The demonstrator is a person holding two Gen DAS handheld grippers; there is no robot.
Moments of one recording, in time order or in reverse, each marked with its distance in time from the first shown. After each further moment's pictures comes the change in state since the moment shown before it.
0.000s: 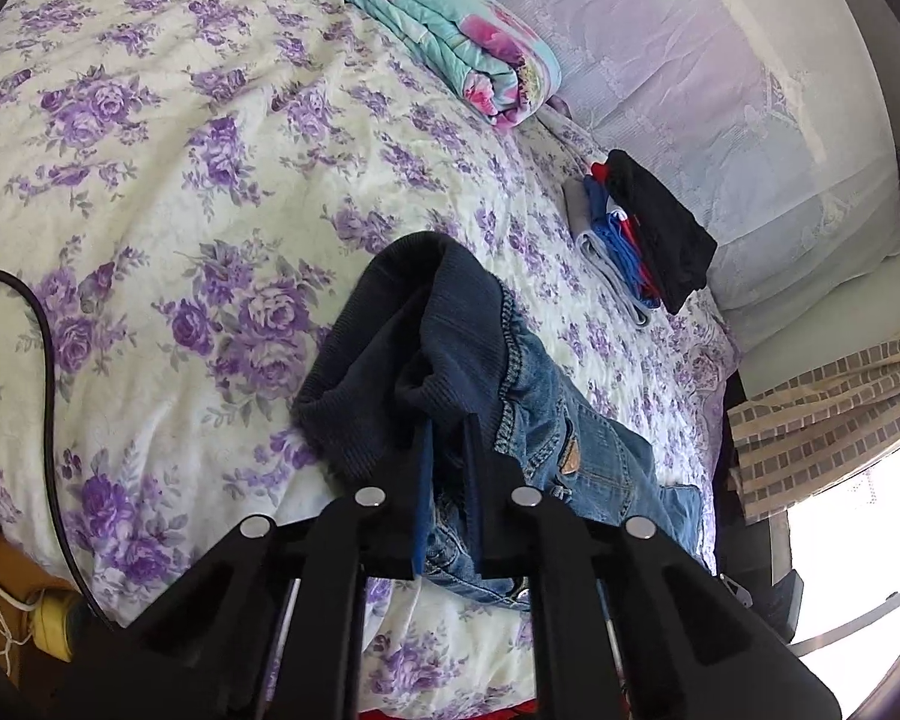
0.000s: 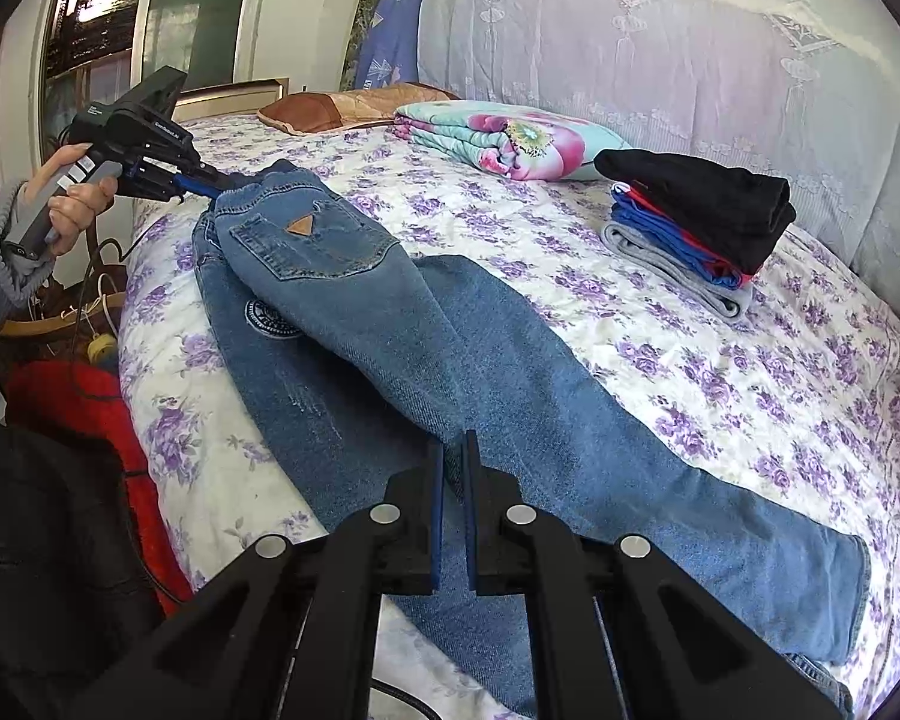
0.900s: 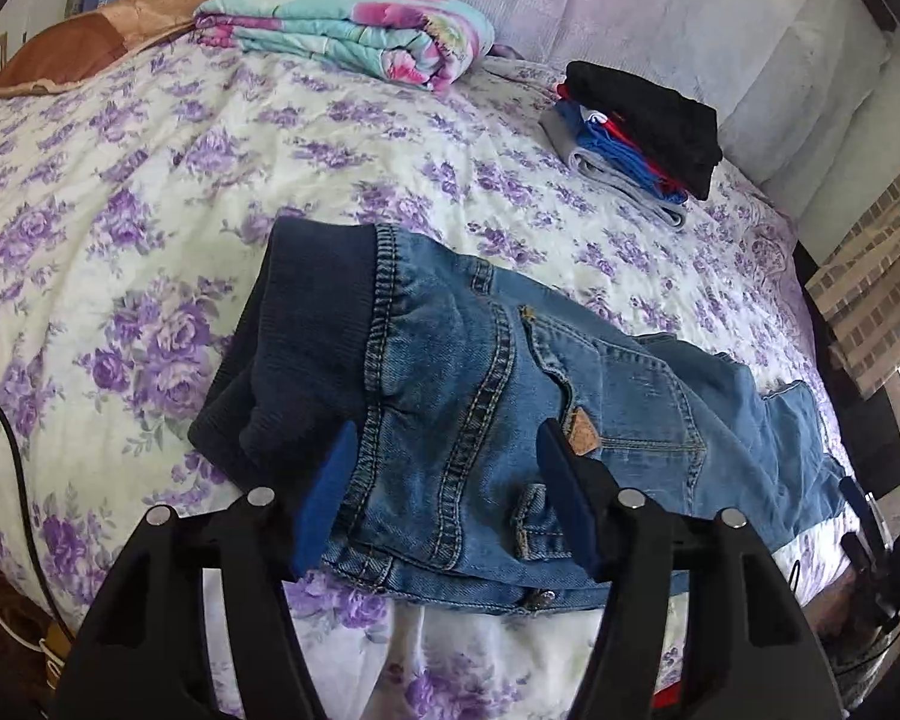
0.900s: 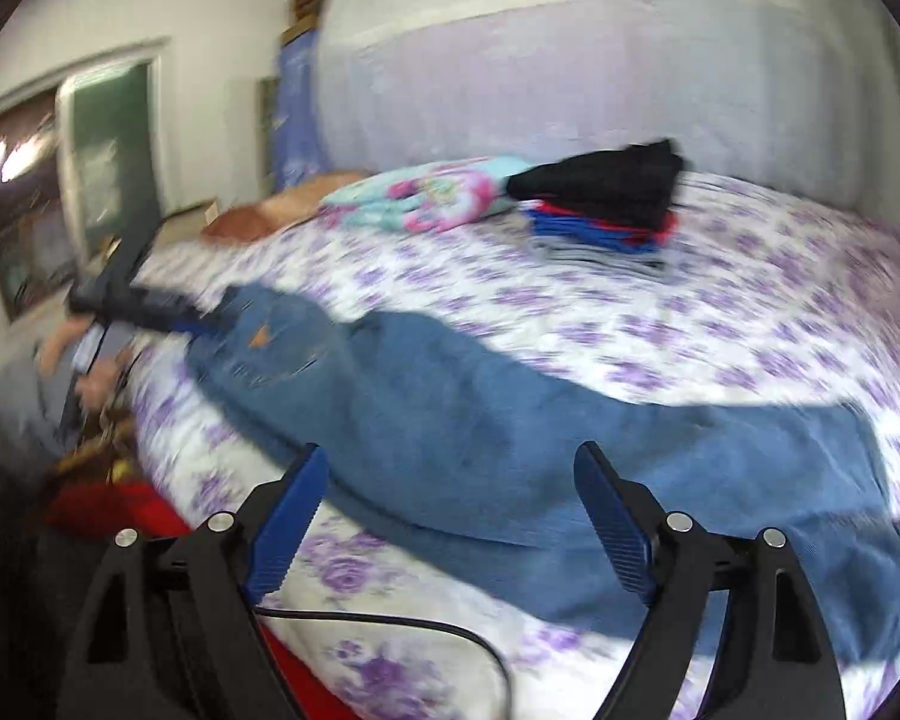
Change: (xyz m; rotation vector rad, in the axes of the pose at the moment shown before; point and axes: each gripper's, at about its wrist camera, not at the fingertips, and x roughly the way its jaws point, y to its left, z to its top) left arm 0.044 -0.059 -0.037 0.381 -0.005 0.232; right arm -0.055 -0.021 -0.049 0.385 -0.185 -0.068
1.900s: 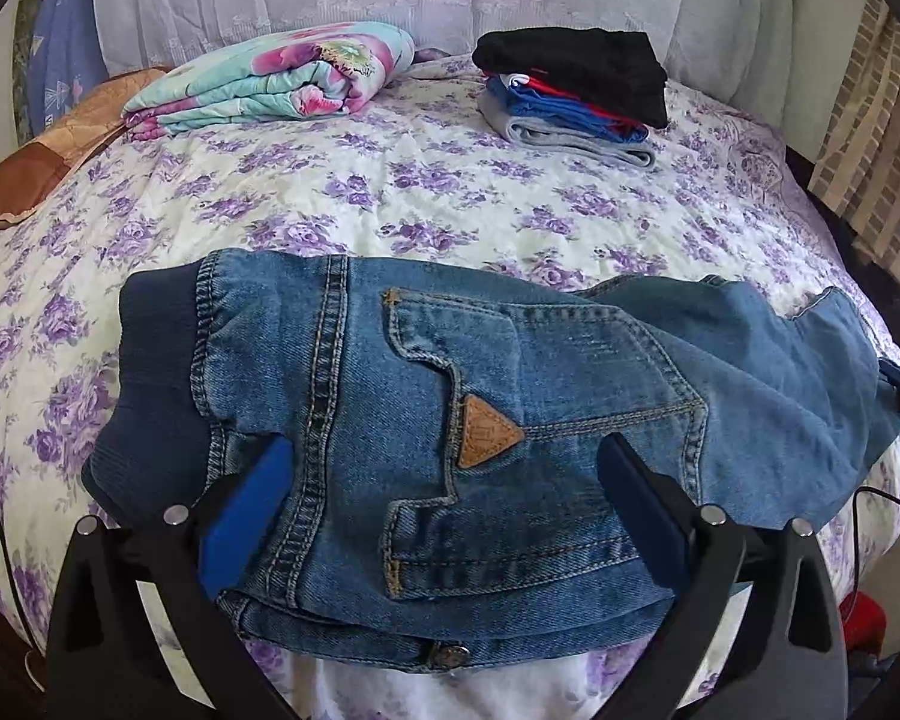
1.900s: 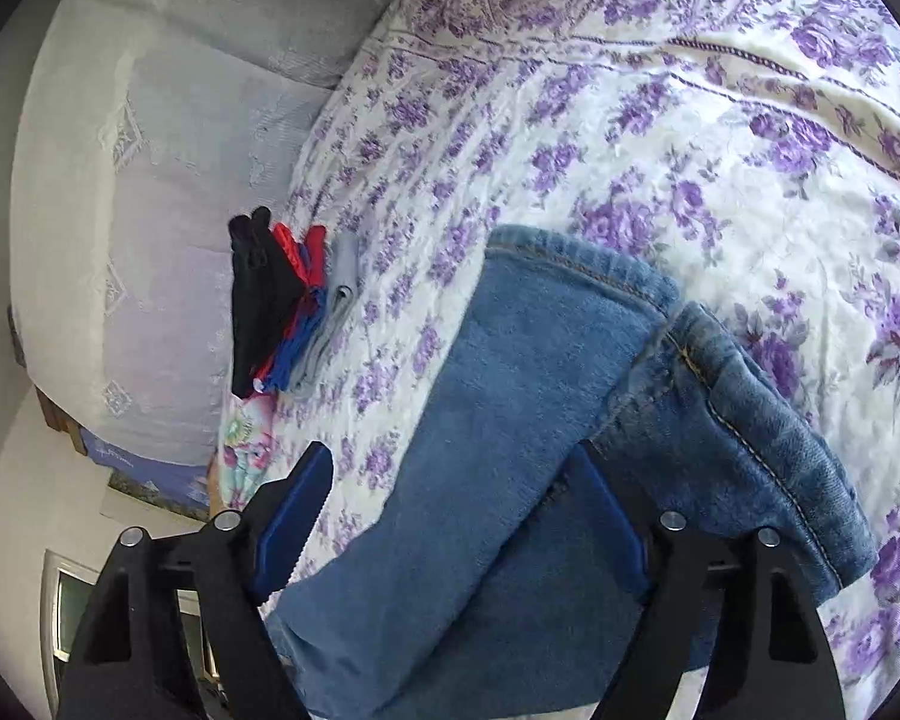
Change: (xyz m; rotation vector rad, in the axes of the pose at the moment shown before) left arm 0.035 -0.063 -0.018 0.259 -0.056 0.093; right arm 0.003 -0.221 -0.029 1.148 0.025 -0.067
